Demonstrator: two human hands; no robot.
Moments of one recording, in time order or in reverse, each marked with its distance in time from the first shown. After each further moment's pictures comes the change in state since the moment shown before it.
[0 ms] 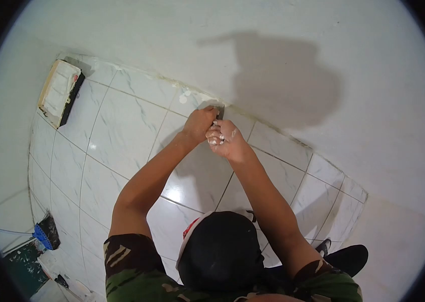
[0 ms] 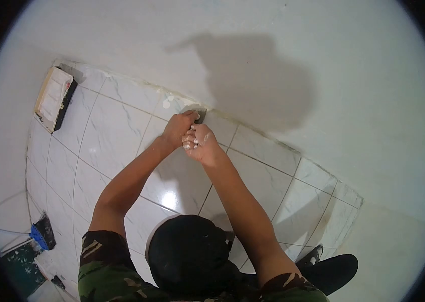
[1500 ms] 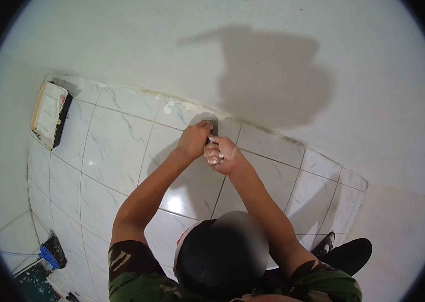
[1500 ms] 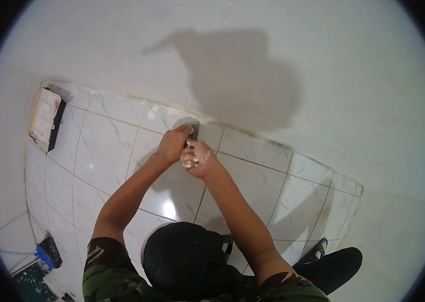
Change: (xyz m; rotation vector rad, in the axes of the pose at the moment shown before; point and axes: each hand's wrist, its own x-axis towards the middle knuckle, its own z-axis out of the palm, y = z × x) left_hand 0.005 0.021 0.018 0.085 -0.036 -0.005; right_hand -0.013 -0.011 -0.043 -0.097 -0.085 0.083
